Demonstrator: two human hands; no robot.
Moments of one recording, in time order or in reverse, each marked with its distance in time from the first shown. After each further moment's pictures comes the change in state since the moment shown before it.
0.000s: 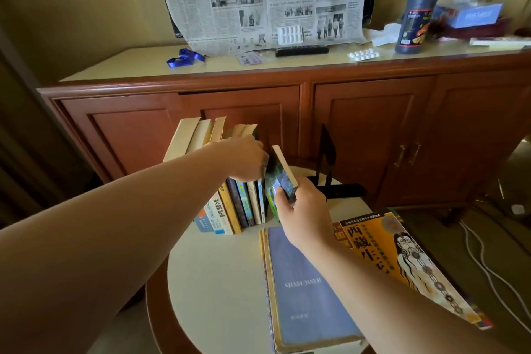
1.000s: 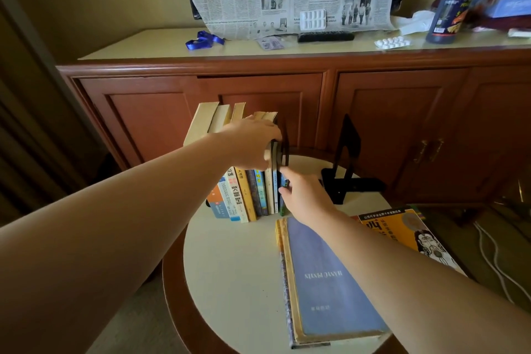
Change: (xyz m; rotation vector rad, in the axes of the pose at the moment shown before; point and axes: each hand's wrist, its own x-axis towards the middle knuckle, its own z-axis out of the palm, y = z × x) left_hand -0.013 -0.031 0.030 -0.198 0.289 -0.014; right_hand 0.032 0.020 0.043 -0.237 -0.450 -0.041
